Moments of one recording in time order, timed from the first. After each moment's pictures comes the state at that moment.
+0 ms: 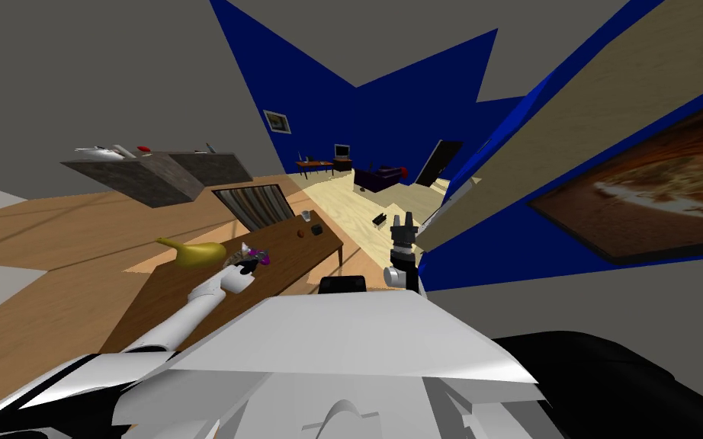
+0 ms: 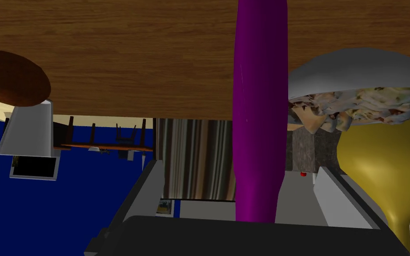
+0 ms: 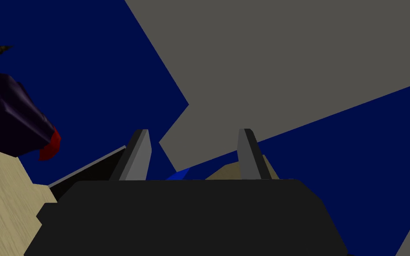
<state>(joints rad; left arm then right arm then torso) 0.08 0.75 -0.14 -1.02 -0.28 0.27 -0.19 0.50 0.01 0.07 -2.20 -0.01 -0.50 -0.12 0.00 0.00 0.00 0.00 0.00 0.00</state>
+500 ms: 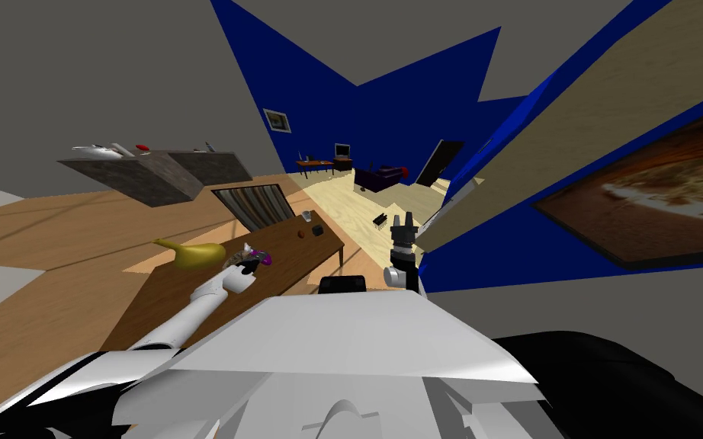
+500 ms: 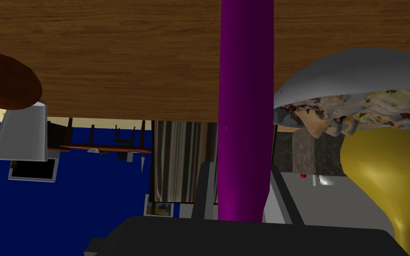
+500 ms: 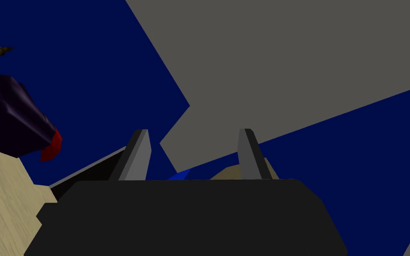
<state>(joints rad) 0.07 0.73 -0.13 -1.00 -0.30 0.26 -0.20 0.50 0.01 0.07 -2.20 -0.01 -0.50 -0.12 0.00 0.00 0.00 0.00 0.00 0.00</state>
